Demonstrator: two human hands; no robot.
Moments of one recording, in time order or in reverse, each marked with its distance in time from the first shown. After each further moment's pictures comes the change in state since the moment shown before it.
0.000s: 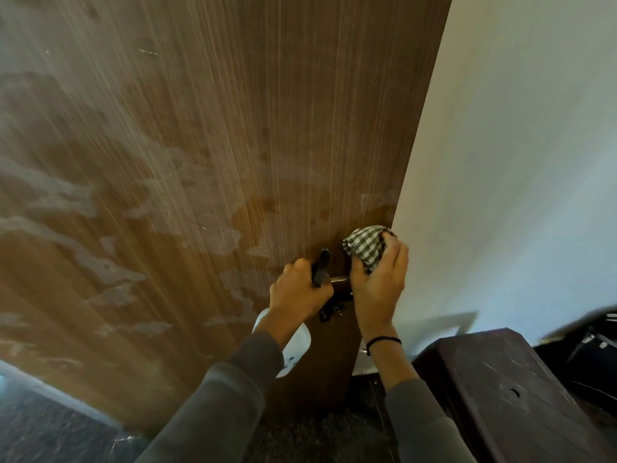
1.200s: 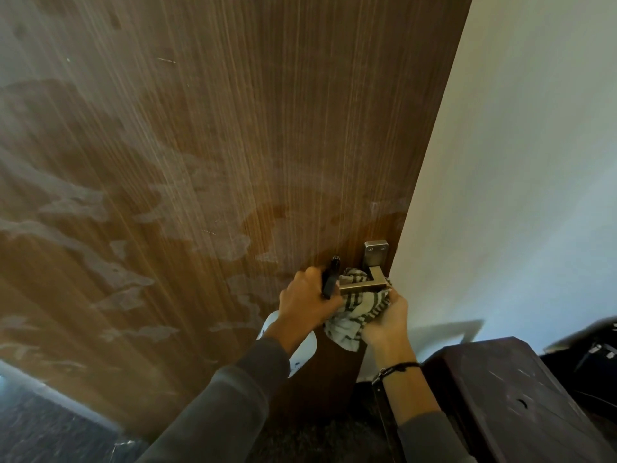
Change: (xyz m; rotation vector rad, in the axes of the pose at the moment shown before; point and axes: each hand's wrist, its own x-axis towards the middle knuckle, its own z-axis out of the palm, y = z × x) left_hand 0.003 -0.010 0.002 -0.069 -0.010 0.117; right_hand -0.012 -0.005 -0.009 1.217 -0.174 1.415
